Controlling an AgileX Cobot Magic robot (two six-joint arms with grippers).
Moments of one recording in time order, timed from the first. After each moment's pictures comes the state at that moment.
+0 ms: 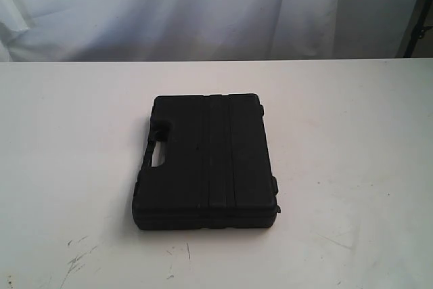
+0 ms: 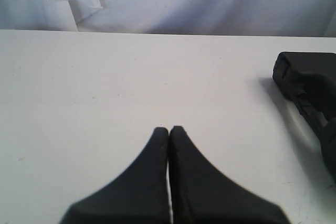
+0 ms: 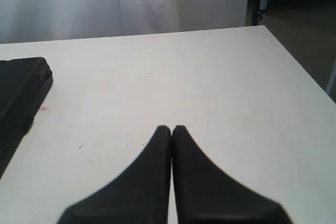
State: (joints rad) left arm 0.01 0.00 0.00 0.01 0.36 -0.02; right arm -0.10 0.00 0.00 0.07 0.34 -0.03
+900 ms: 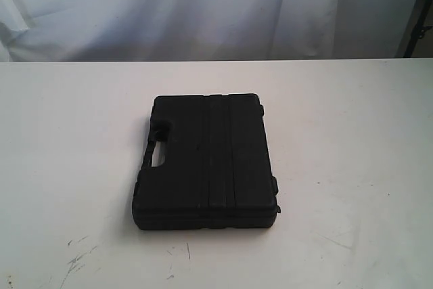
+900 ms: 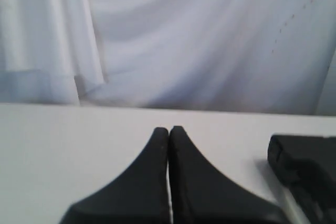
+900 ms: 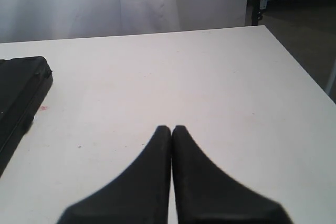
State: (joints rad) left arm 0.01 0.00 0.00 -0.01 0.09 -0.02; right arm -0.10 0.00 0.00 0.07 0.35 -0.04
